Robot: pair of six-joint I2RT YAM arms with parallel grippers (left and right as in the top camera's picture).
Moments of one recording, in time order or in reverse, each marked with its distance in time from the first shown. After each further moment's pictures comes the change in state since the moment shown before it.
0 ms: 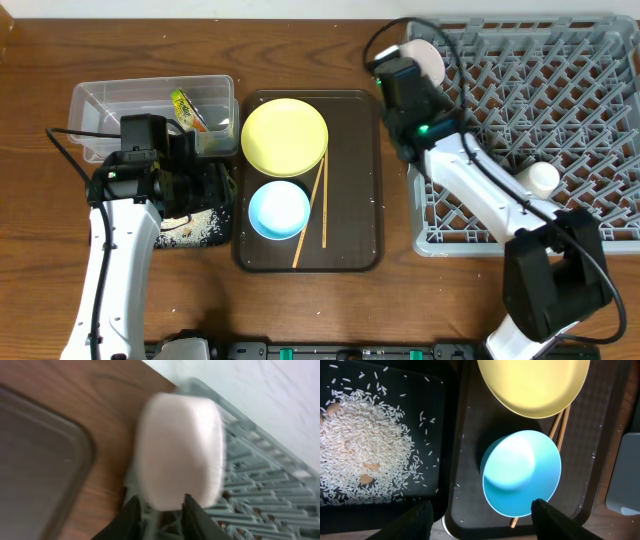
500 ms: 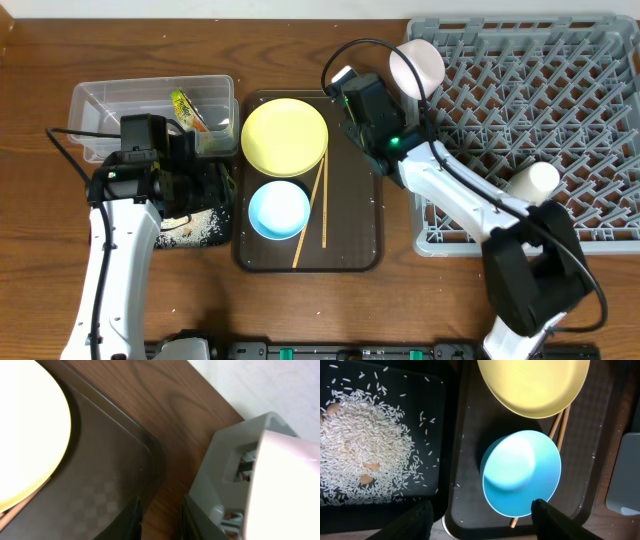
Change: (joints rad) left arm 0.000 0.000 0.000 0.000 0.000 0.000; right arm 0.079 0.066 0.000 0.043 -0.130 -0.038
